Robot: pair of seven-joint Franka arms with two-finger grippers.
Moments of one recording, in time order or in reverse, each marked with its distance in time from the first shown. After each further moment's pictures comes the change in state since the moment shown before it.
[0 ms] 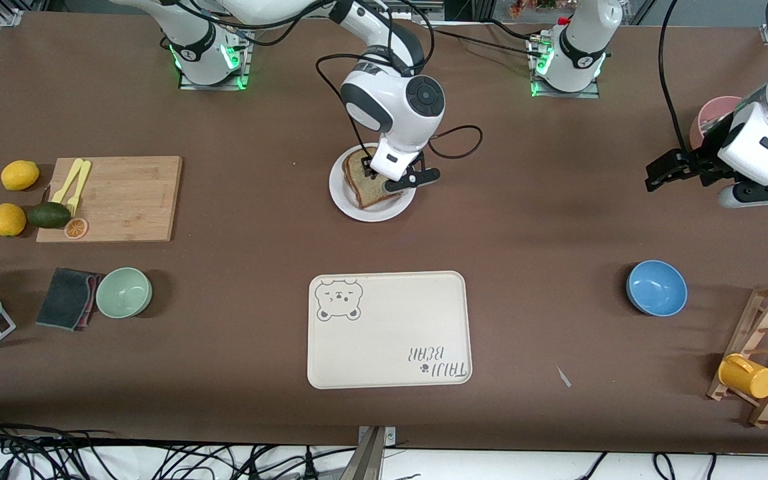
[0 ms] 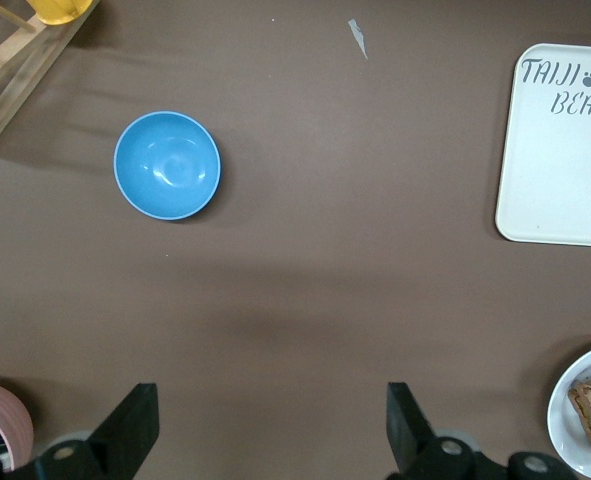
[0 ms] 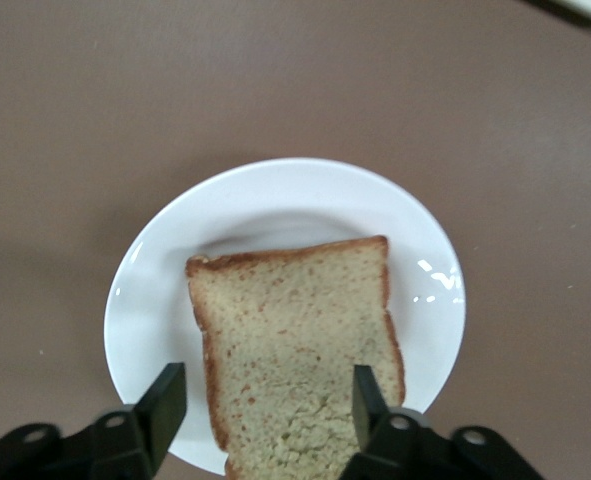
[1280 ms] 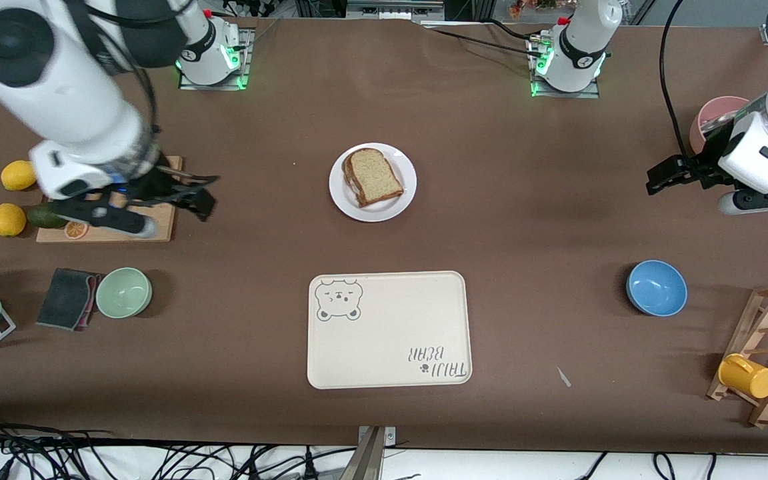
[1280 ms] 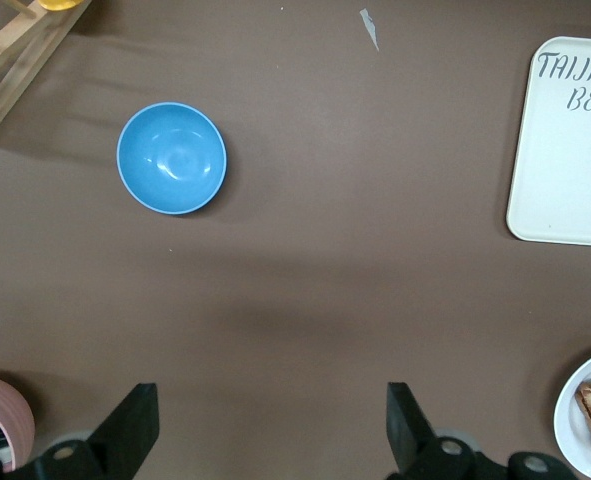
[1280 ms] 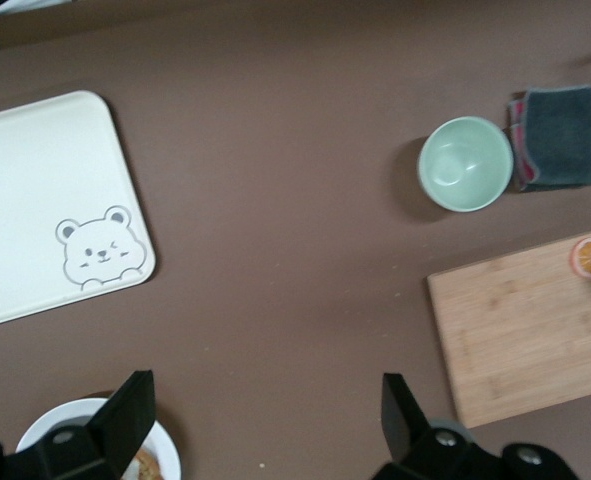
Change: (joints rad) left arm 0.012 0.019 0.004 0.000 0.000 -0.003 0.000; right arm -0.386 -0.458 -0.313 0.025 0.179 -0.215 -0.198
